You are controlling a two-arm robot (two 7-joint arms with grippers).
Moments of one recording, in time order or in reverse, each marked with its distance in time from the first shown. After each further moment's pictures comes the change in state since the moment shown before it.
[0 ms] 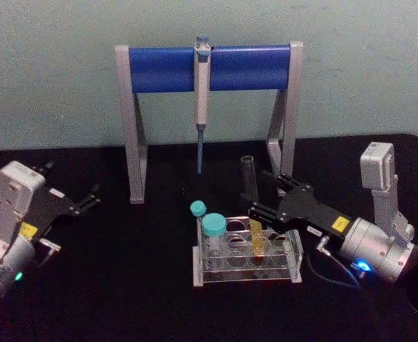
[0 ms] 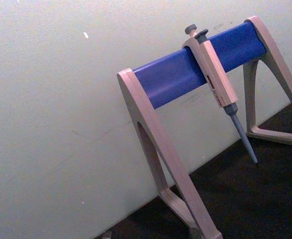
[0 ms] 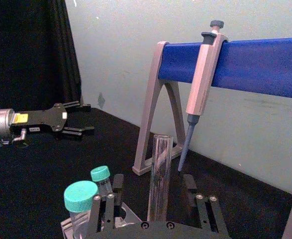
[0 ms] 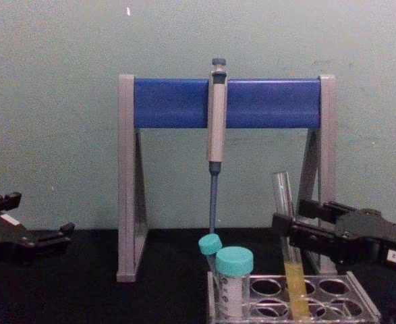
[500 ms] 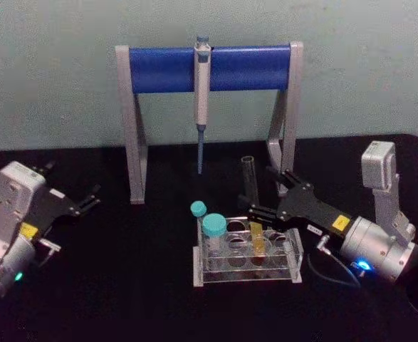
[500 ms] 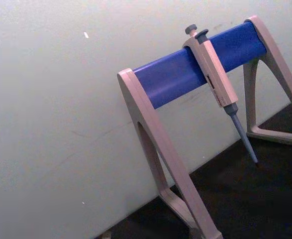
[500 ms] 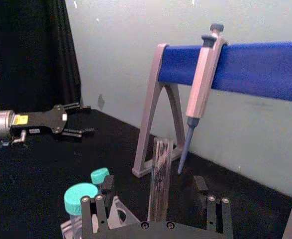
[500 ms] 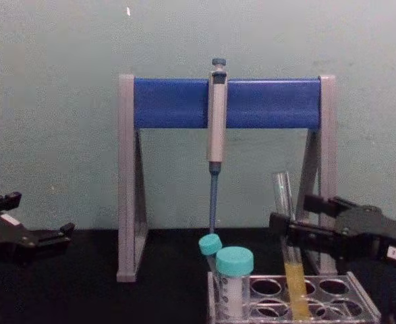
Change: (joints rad) left arm 0.000 0.000 0.000 0.000 0.000 0.000 0.000; right arm -0.001 0.001 0.000 -0.006 0.000 -0.003 -0.004
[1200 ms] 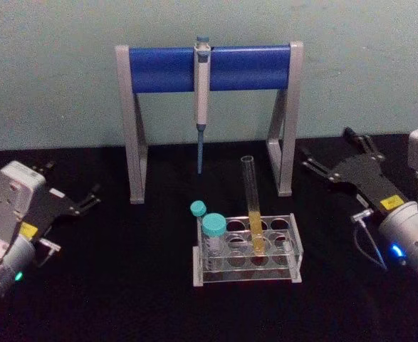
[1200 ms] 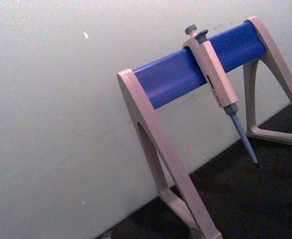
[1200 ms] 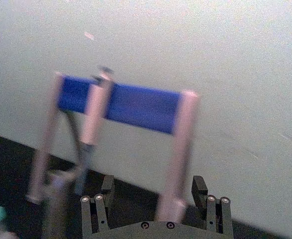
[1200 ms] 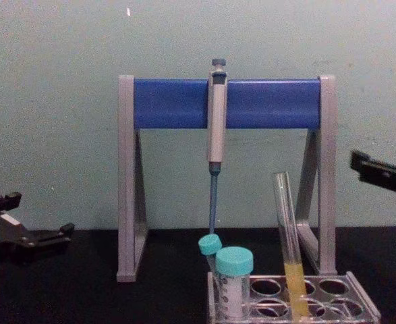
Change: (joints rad) left arm 0.000 0.000 0.000 0.000 0.000 0.000 0.000; right arm -0.189 -0.004 0.170 -0.296 -0.202 0.057 -0.471
